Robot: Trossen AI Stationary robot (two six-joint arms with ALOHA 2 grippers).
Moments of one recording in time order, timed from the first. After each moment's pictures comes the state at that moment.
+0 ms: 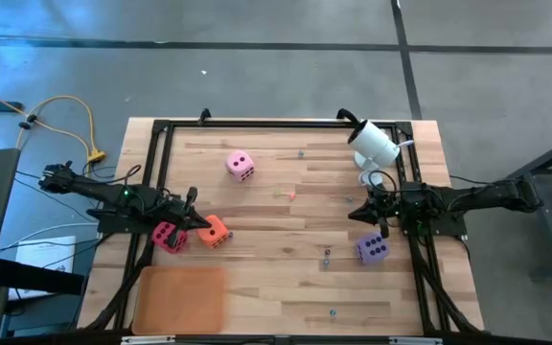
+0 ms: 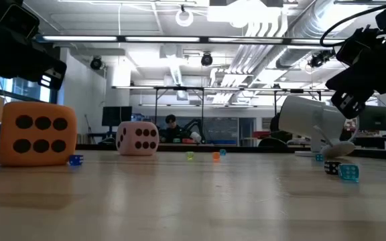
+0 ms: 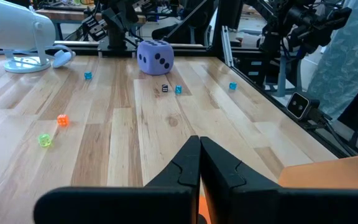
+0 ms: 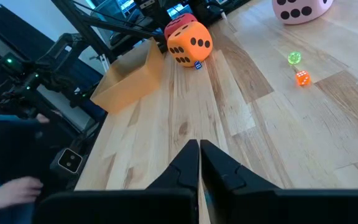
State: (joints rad) left arm -0.28 0.17 0.01 0.00 -0.02 -0.10; right arm 0.03 0.30 0.01 0.06 -0.13 0.55
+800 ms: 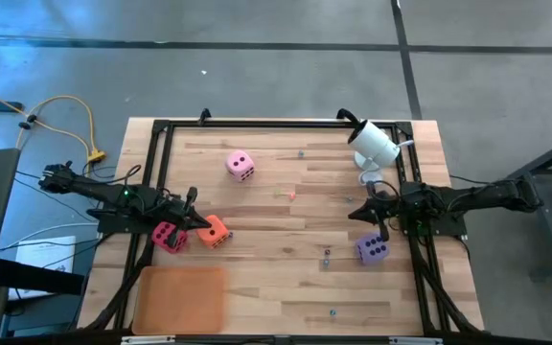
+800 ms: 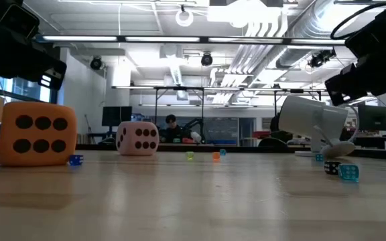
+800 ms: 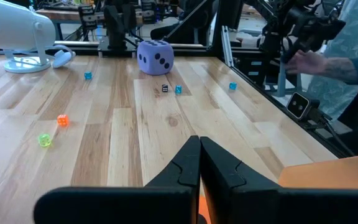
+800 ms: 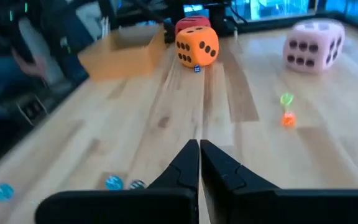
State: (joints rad) left arm -0.28 0.17 0.01 0.00 -0.02 -0.10; right arm 0.03 0.31 0.01 0.06 -0.13 0.09
